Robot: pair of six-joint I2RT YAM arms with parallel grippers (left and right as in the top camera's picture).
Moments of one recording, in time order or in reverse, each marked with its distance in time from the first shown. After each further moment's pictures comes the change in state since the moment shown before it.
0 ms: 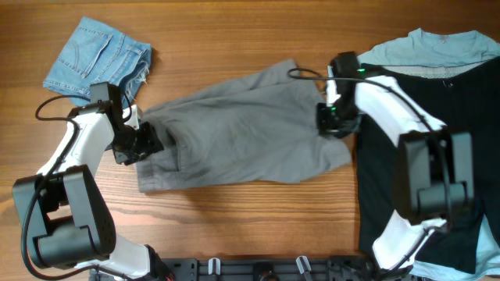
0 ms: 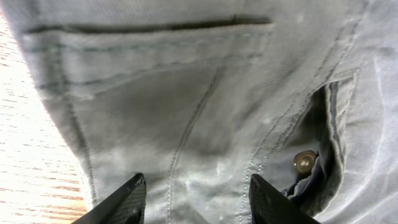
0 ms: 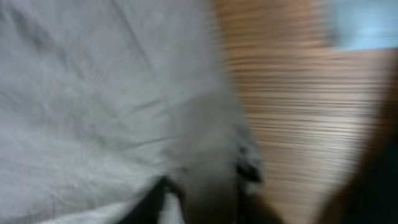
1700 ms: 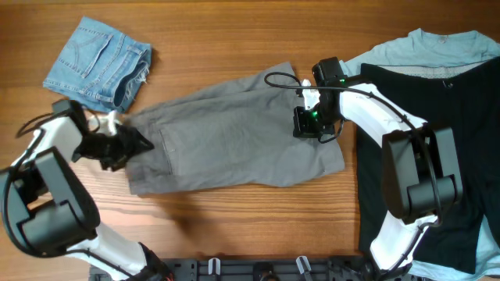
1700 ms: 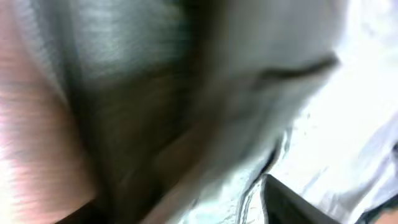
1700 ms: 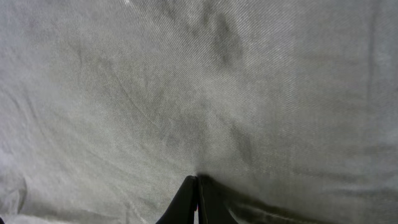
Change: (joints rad) left arm 0.239 0.138 0.023 -0.010 0.298 0.230; right arm 0.110 0.044 -0.062 0.192 -0.263 -0.055
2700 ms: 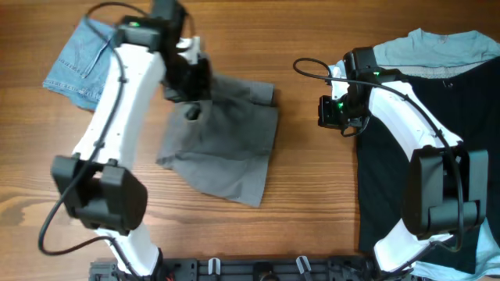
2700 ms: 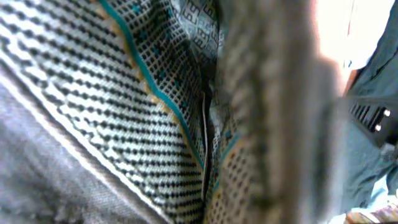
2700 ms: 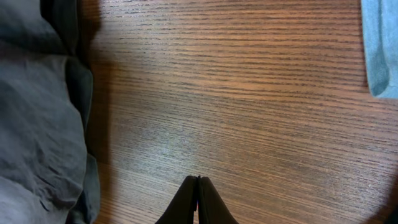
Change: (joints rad) left arm -0.669 0.055 0.801 -0.494 -0.201 -0.373; right arm -0.129 -0.127 0.011 -0.079 0.088 -0.012
